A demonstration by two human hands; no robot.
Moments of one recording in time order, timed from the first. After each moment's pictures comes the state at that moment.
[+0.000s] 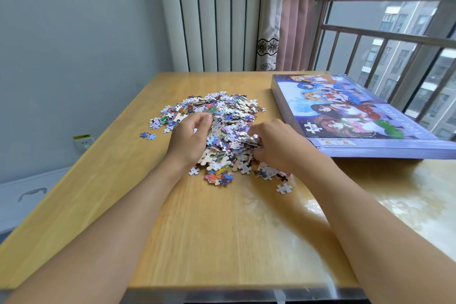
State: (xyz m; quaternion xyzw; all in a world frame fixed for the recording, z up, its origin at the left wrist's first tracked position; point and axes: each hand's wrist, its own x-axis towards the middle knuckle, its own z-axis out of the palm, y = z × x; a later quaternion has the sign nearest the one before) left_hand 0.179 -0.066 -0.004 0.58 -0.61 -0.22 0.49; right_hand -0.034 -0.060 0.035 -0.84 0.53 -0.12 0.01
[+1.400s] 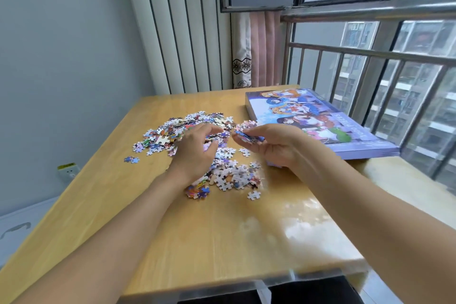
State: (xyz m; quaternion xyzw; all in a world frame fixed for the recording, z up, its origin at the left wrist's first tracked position) left_hand 0.125 -0.052 0.032 0.50 -0.76 -0.08 0.41; right_hand -0.070 -0.040 0.090 -0.27 0.39 -0.46 0.75
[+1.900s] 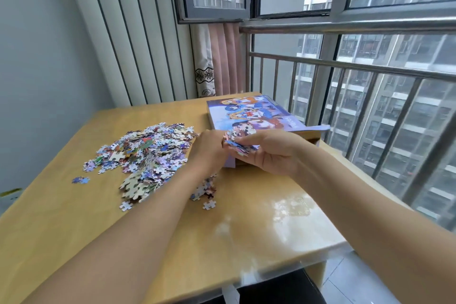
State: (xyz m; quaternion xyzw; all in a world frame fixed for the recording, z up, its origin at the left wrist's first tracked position) left_hand 0.002 -0.076 0.047 0.52 -0.80 -0.08 0.29; right_hand -0.149 0.004 0.106 -0.30 0.39 -0.48 0.73
